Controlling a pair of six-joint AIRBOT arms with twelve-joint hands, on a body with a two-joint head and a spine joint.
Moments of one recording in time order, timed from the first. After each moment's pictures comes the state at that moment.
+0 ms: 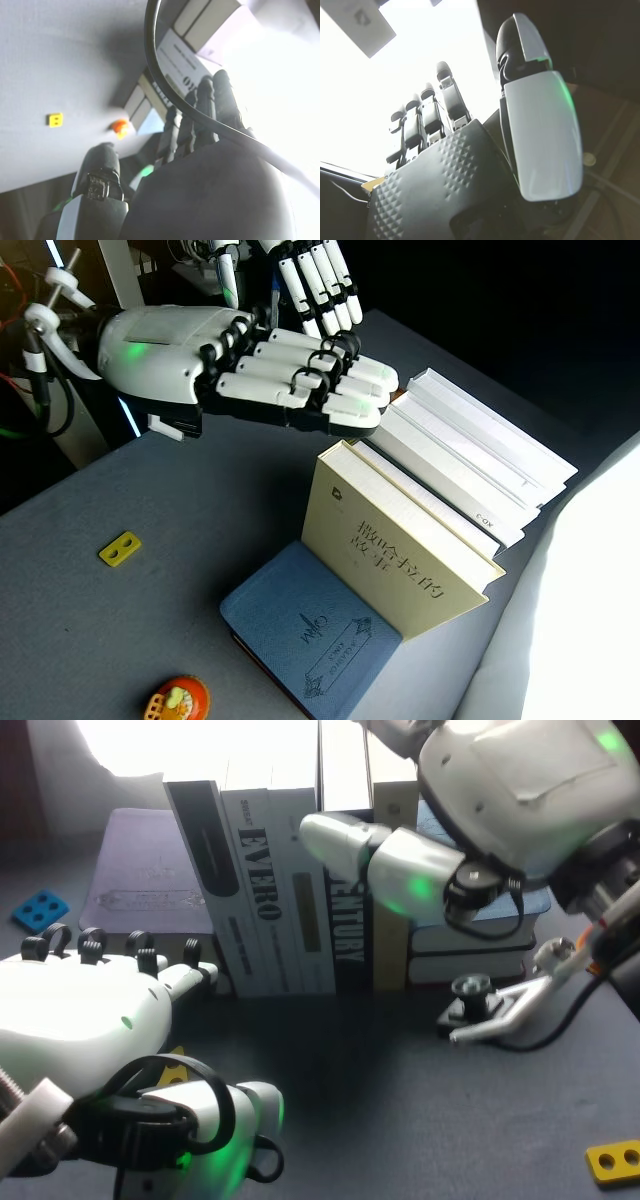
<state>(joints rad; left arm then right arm) -0.25 -0.81 0.14 -2.38 -1.60 2.95 -0.34 -1.12 0.73 0.72 1.05 -1.91</state>
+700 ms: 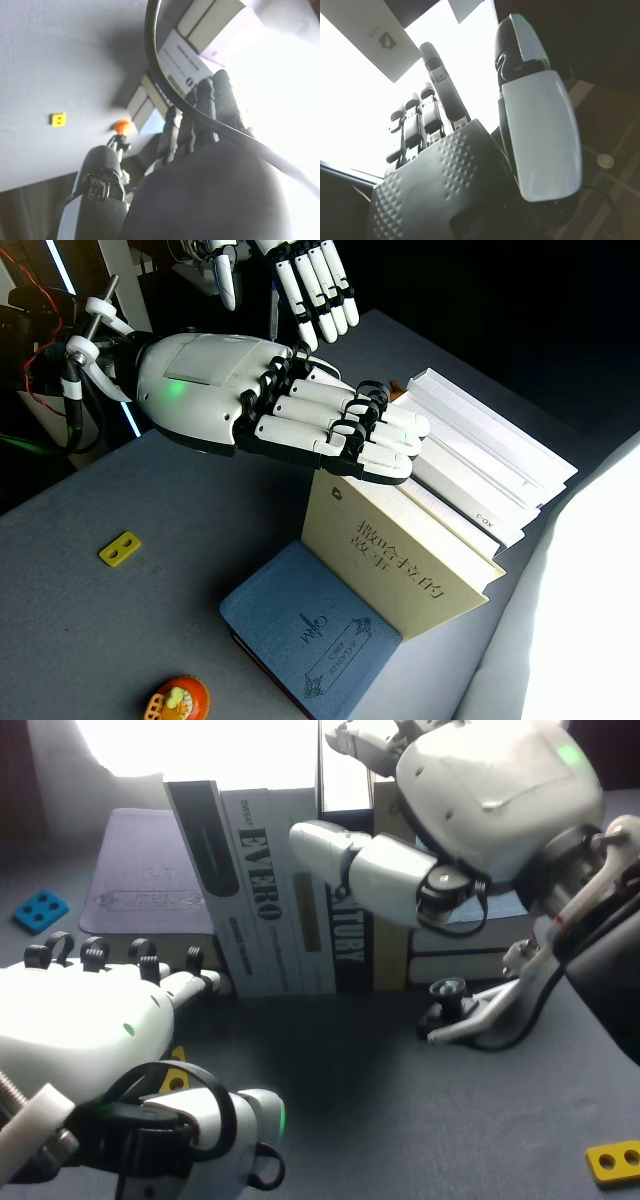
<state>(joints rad) -0.25 -0.81 0.14 -2.39 -1.60 2.95 -0.35 -1.19 0.80 0.74 1.01 -1.89</state>
